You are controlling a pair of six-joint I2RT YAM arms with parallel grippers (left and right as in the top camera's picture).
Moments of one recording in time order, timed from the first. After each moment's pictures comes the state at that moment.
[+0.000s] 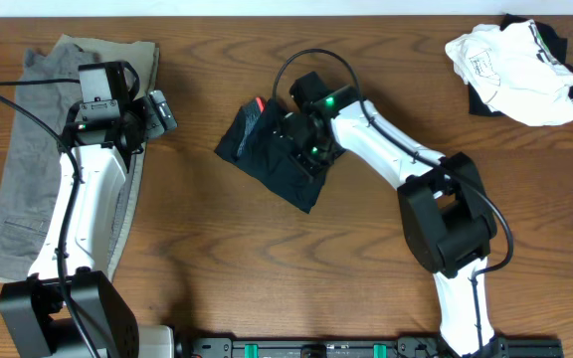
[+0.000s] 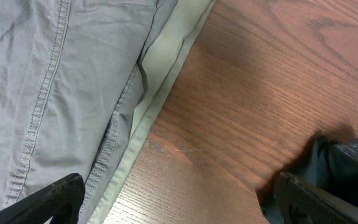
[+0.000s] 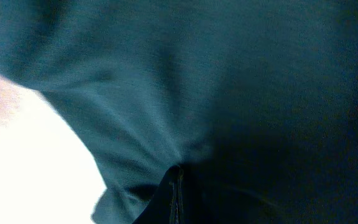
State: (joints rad) left arm 0.12 1.58 1.21 -0.57 -0.06 -0.30; right arm 0.54 2.20 1.70 -0.97 -0.23 -0.18
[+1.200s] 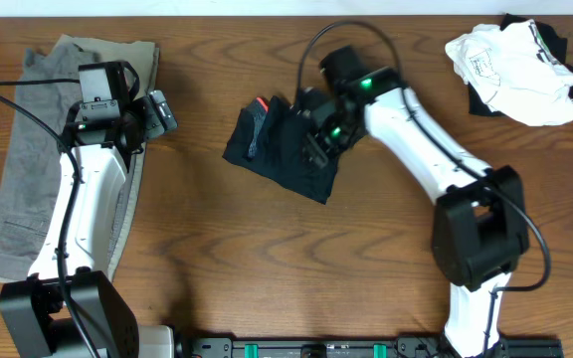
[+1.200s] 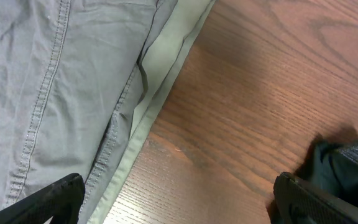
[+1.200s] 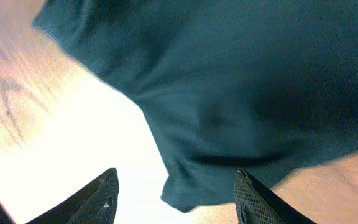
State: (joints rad) left arm 0.12 1.58 1.21 -0.58 -0.06 -0.30; right arm 0.48 2.08 1.70 -1.02 -0.37 -0.19
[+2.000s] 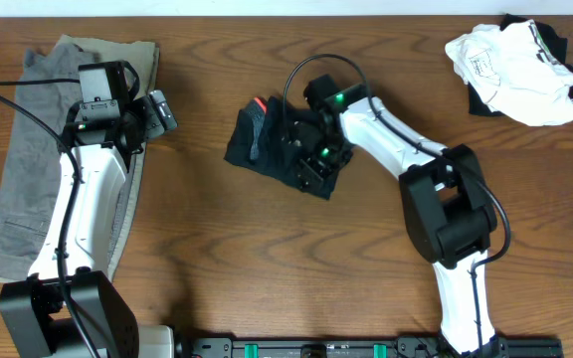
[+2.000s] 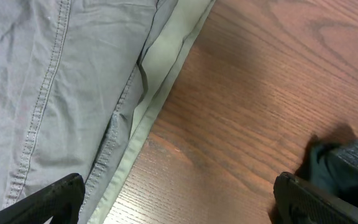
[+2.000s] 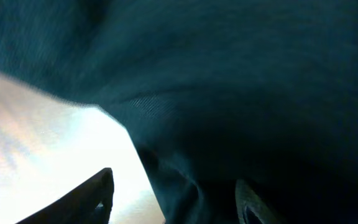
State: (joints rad) left arm 0.12 1.58 1.21 -0.57 -0.06 -0.30; right arm 0.47 2.25 1.70 -1.01 -0.35 -0.29
